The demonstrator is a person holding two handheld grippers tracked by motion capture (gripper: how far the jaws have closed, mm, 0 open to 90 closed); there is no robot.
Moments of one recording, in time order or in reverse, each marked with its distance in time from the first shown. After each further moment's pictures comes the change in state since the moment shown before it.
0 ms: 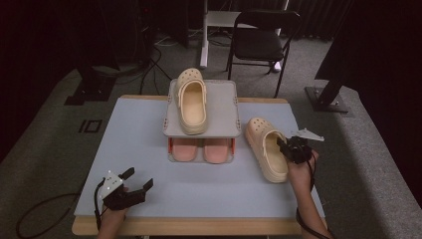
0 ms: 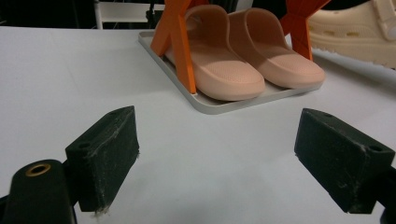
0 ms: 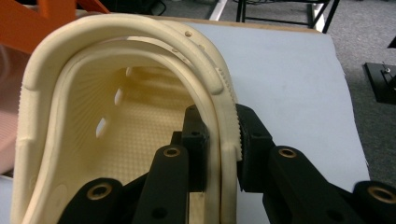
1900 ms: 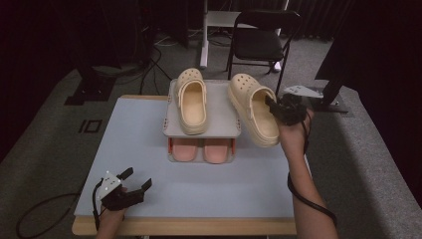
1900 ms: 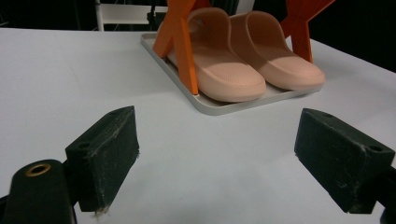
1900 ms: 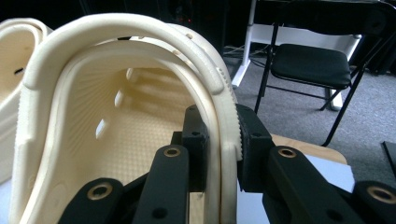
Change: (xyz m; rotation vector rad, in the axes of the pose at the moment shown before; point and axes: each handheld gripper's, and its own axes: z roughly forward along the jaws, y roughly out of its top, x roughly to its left) left arm 0.003 0.000 -0.003 -0.010 0.001 -0.006; right arm 0.059 0.137 -0.036 -0.184 0.086 -0.084
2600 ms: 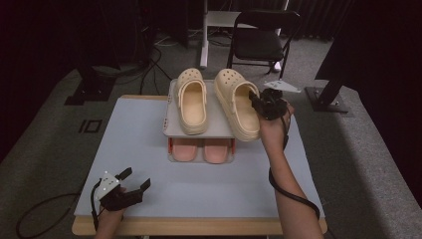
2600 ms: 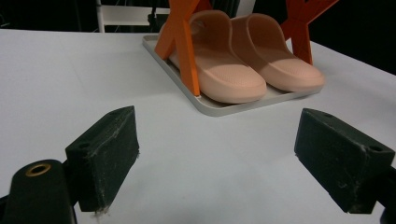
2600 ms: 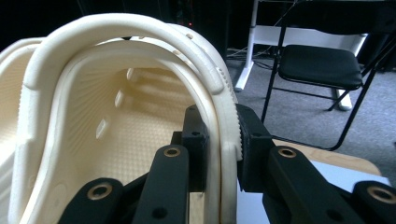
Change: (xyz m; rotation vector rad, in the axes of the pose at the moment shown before) left arm 0.003 0.000 -0.003 -0.005 -0.001 -0.003; right arm 0.038 0.010 0.031 -0.008 -0.006 0.041
